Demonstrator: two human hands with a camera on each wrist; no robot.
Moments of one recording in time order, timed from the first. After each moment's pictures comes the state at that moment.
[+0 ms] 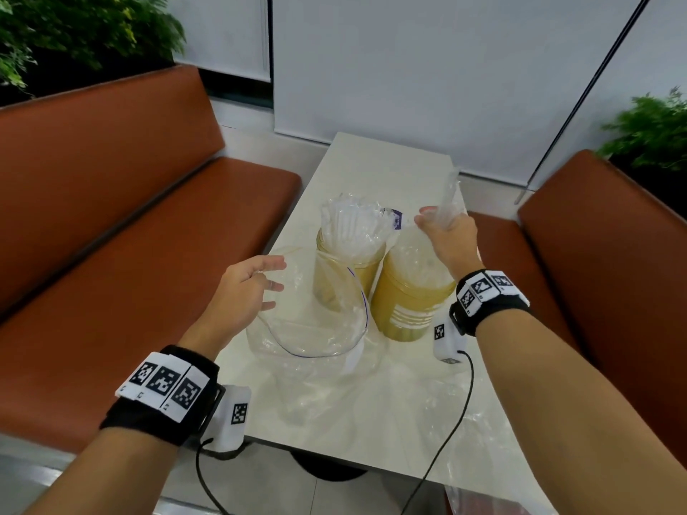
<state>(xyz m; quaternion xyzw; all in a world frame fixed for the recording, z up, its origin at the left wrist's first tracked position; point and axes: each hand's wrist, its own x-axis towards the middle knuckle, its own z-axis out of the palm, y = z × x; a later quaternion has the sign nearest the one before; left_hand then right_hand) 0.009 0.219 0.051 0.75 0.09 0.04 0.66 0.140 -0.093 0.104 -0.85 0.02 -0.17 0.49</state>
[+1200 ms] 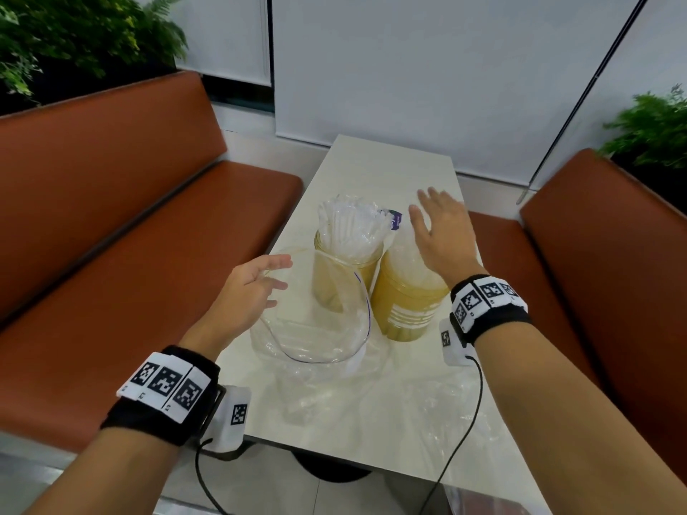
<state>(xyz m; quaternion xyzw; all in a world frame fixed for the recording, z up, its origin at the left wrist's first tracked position) 0.002 0.210 0.058 0.78 0.04 0.03 0.63 0.135 -0.095 0.101 -0.95 -0.14 -0.26 0.13</state>
